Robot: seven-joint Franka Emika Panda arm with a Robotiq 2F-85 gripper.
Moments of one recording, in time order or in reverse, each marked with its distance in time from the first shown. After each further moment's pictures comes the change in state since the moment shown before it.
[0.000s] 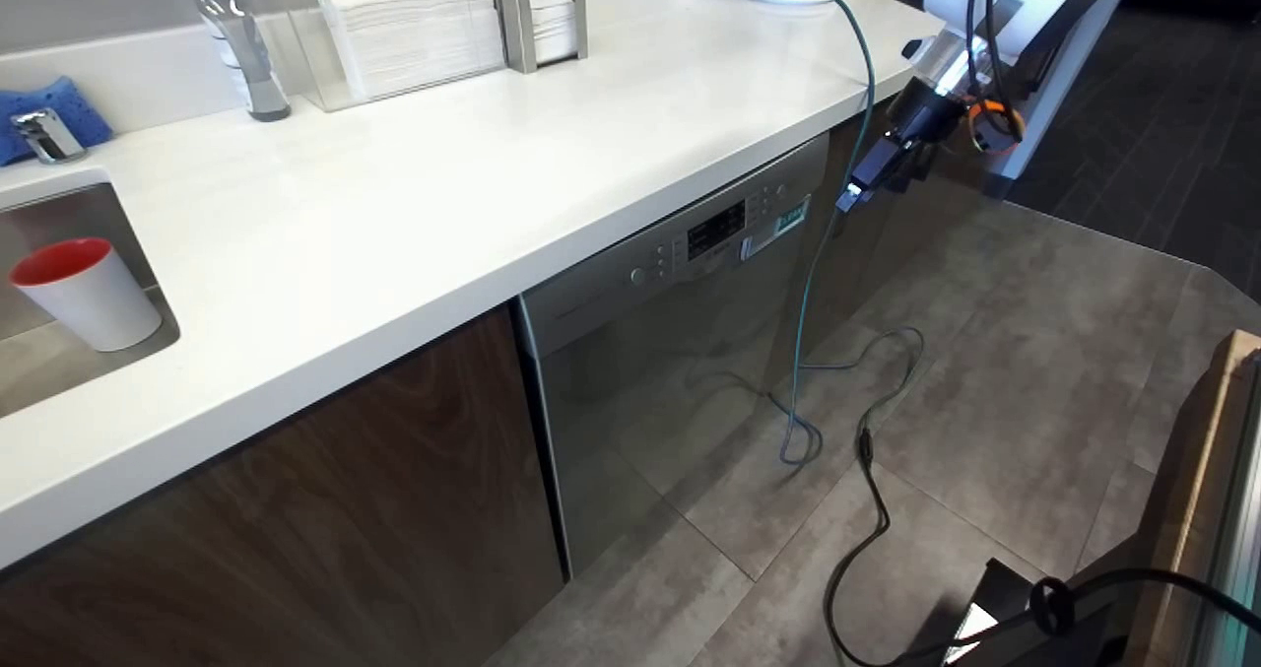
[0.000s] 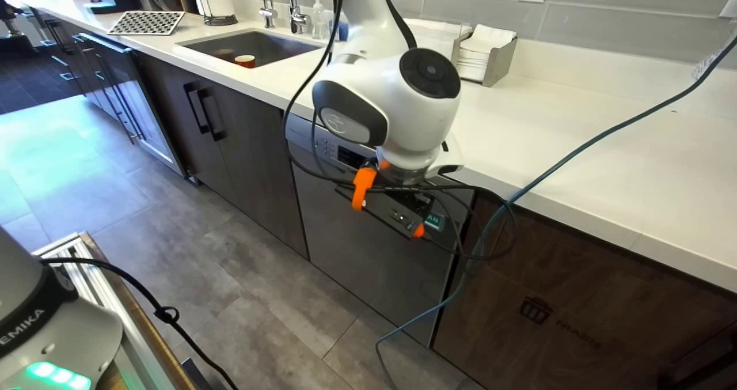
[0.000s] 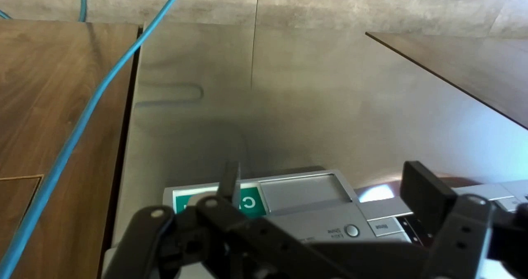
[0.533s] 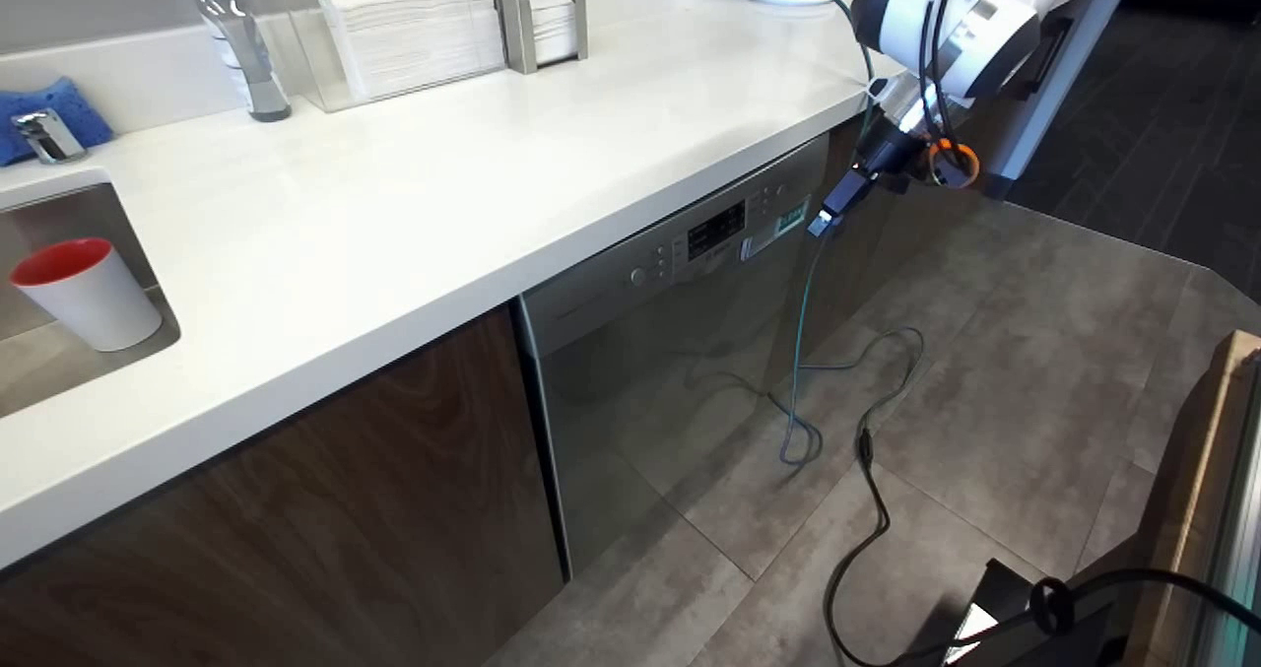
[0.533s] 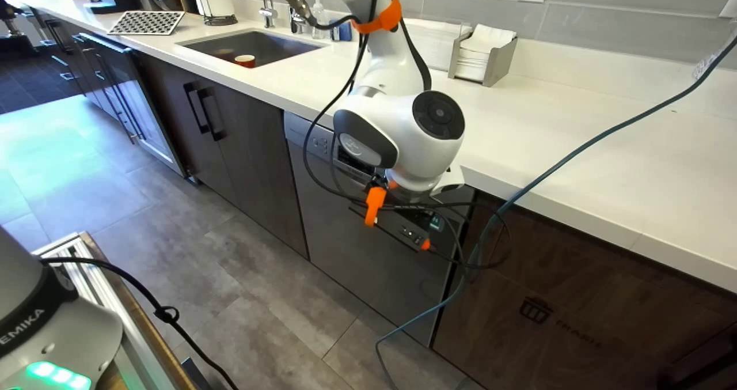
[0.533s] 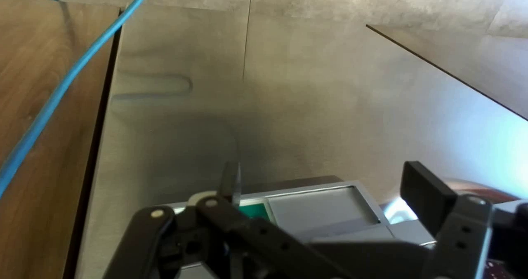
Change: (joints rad) arm -0.048 0.171 0.065 0.140 0.098 -0.002 -0.117
